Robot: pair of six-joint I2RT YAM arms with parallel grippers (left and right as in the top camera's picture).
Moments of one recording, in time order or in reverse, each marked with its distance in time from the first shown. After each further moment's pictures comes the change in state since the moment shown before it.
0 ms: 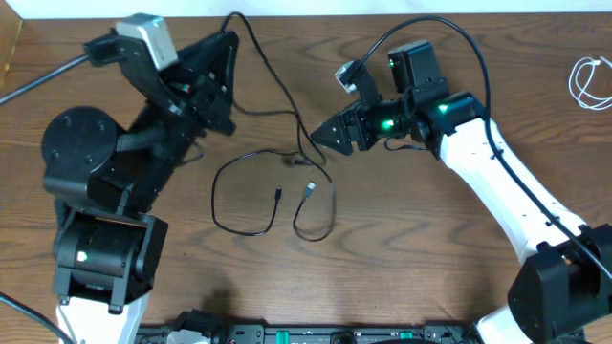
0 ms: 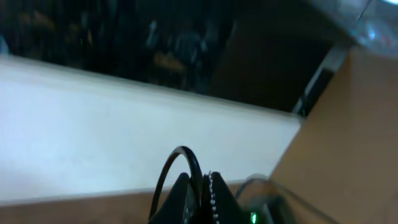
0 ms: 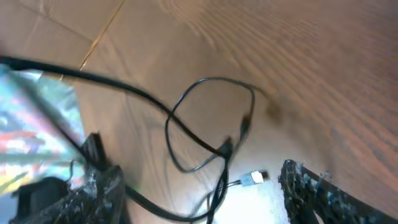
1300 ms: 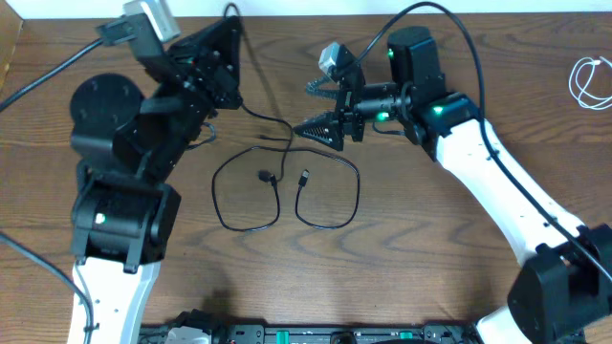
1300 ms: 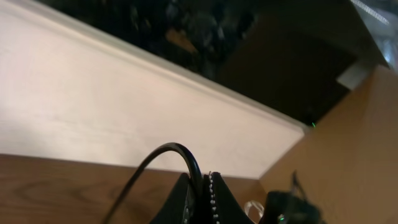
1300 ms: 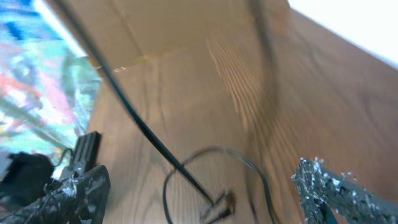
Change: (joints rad) left arm 0.000 0.099 0.000 -0.020 -0.014 -0.162; right arm 0.013 -0.013 -0.003 0.325 -0.239 -0.251
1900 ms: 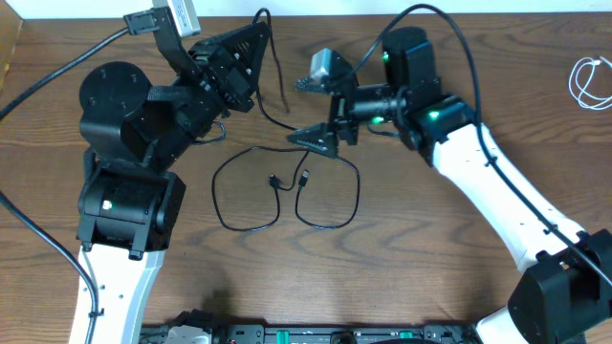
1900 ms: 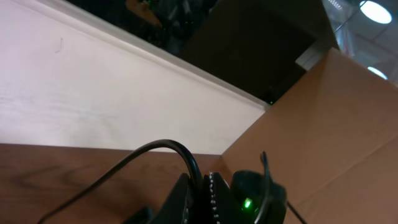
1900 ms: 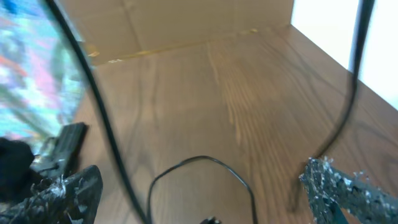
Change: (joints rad) left arm 0.000 0.029 0.000 0.040 0.174 -0.081; right arm 0.048 -0.010 0.000 0.022 0.056 -0.104
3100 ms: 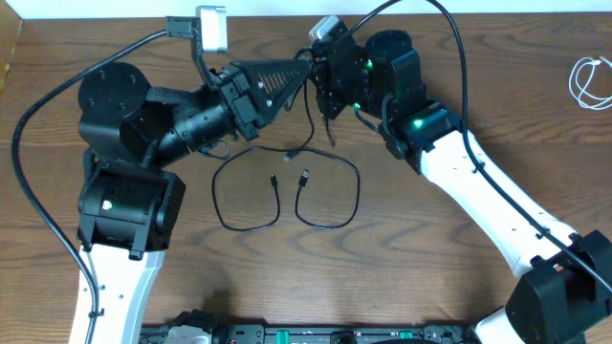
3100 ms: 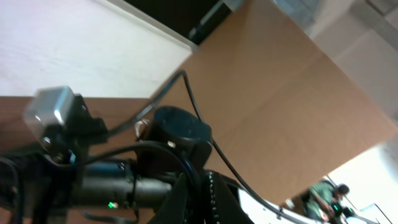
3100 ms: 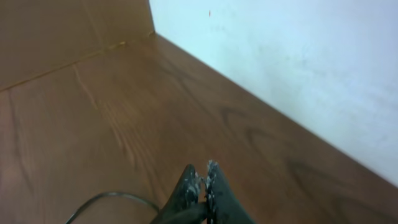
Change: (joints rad) left arm 0.000 0.000 0.000 0.008 0.391 -0.123; right arm 0.057 0.000 0.000 0.156 0.587 0.218
